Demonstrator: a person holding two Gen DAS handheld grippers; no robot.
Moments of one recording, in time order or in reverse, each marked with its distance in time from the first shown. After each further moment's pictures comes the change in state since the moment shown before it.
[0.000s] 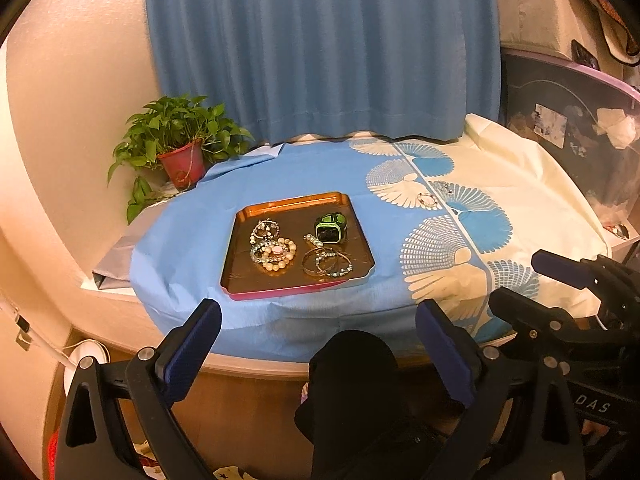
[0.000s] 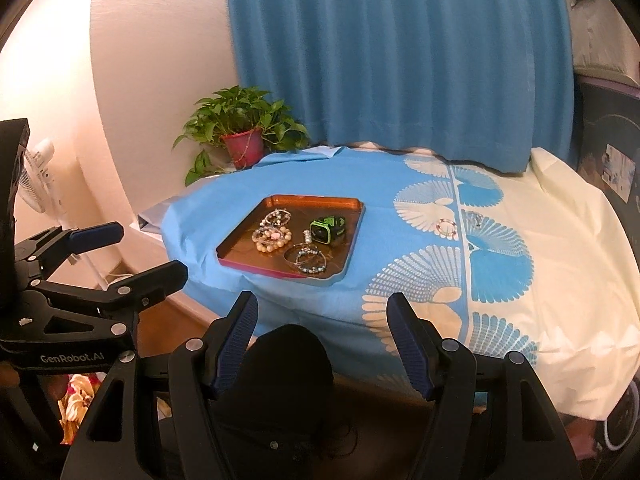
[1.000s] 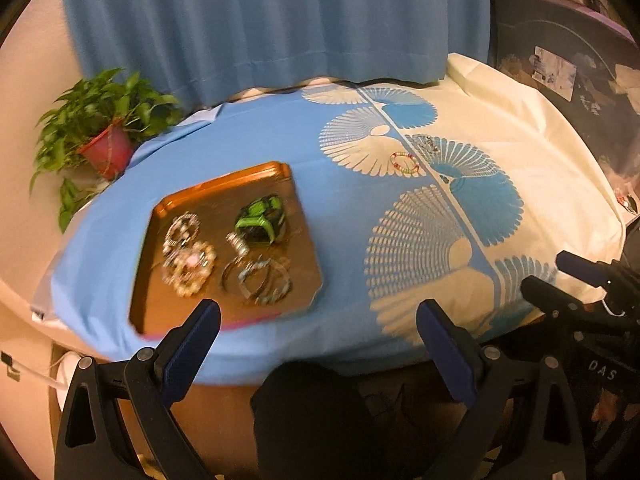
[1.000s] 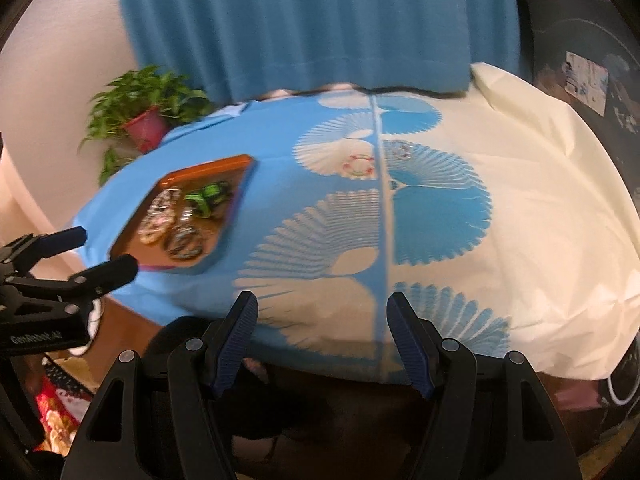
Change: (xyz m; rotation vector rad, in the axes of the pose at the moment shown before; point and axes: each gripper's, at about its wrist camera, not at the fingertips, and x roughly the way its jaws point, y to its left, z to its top) left arm 0.156 -0.075 0.055 0.105 0.195 -0.081; right arm 0.098 -0.146 -0.011 0.206 0.176 -0.152
